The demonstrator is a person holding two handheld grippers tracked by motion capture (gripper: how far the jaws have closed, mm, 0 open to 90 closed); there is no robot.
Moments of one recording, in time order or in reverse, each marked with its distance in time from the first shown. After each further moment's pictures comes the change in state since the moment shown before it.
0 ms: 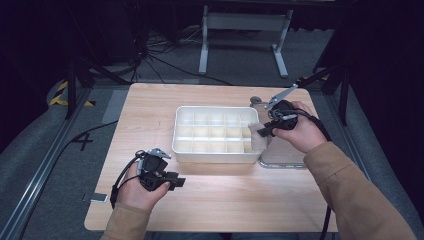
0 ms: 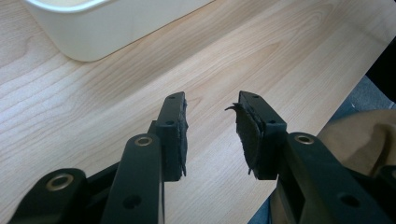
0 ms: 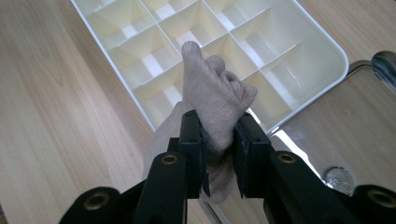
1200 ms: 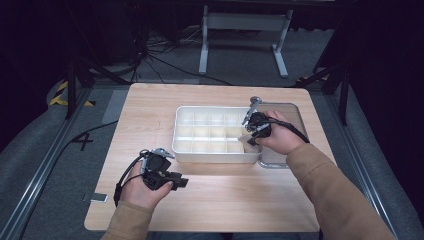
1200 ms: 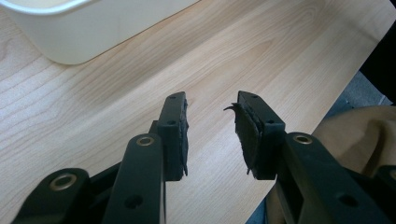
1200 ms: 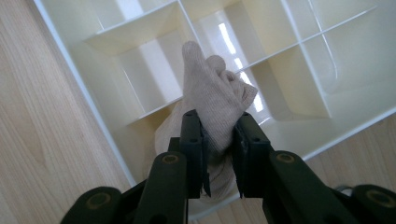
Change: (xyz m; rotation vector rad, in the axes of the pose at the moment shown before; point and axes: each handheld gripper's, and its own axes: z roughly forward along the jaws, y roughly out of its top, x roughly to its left) left arm -0.001 0.003 0.005 0.017 -0.032 0.011; right arm 0.003 0.011 0.081 0.259 -0.031 -0.185
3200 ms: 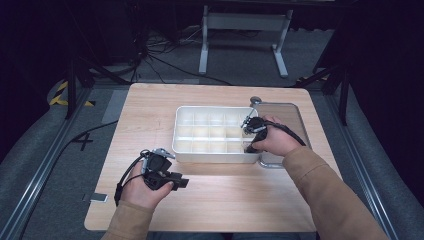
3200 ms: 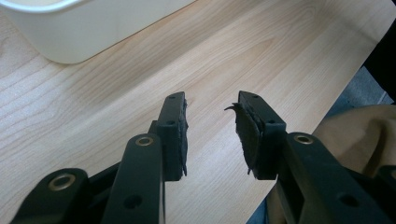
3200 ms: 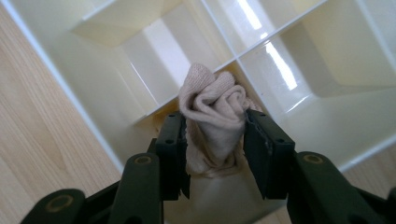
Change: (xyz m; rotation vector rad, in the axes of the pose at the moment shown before) left arm 0.000 0.000 0.003 0.008 -0.001 0.003; right arm -0.004 -0.004 0.021 0.063 0.102 0.147
